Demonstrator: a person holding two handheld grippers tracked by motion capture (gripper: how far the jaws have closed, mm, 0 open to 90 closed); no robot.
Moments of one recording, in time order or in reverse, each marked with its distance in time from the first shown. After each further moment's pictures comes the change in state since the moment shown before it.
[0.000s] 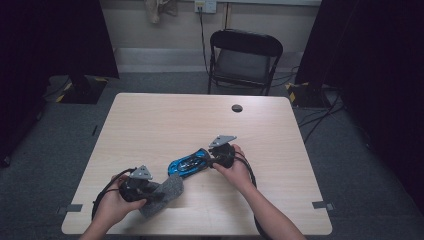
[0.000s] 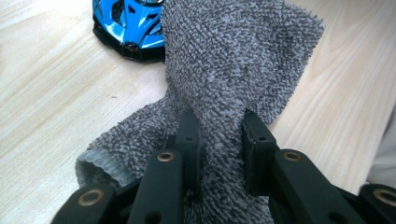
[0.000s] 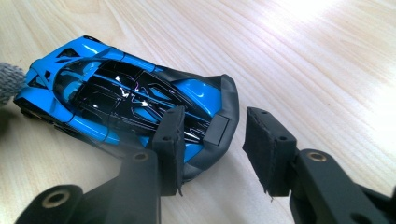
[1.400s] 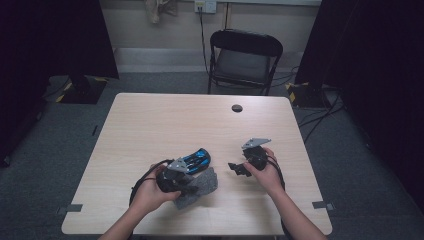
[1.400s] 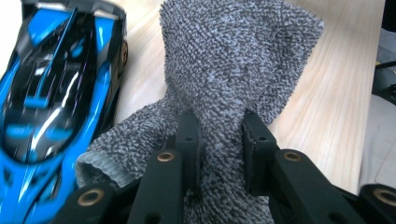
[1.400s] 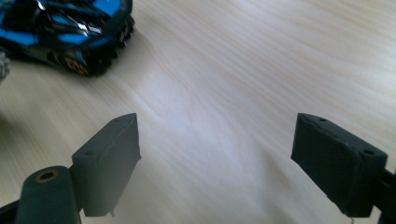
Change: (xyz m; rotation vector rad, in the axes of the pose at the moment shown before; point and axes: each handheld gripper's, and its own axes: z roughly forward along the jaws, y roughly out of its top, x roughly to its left) left arm -0.036 0.074 0.057 -0.034 -0.110 0.120; right arm -0.055 -0.060 -0.055 0.043 -0.036 0.134
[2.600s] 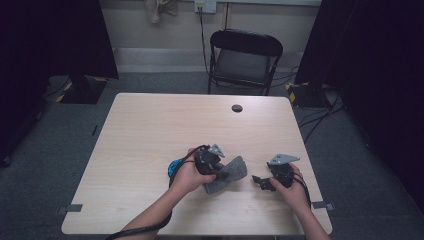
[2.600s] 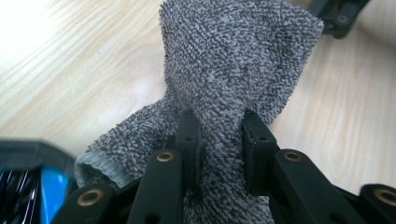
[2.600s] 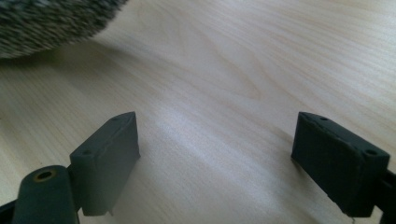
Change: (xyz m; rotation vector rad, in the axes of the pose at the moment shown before) left arm 0.003 0.077 0.076 0.025 -0.014 0.026; right arm -0.025 -0.073 -0.046 -0.023 -0.067 0.020
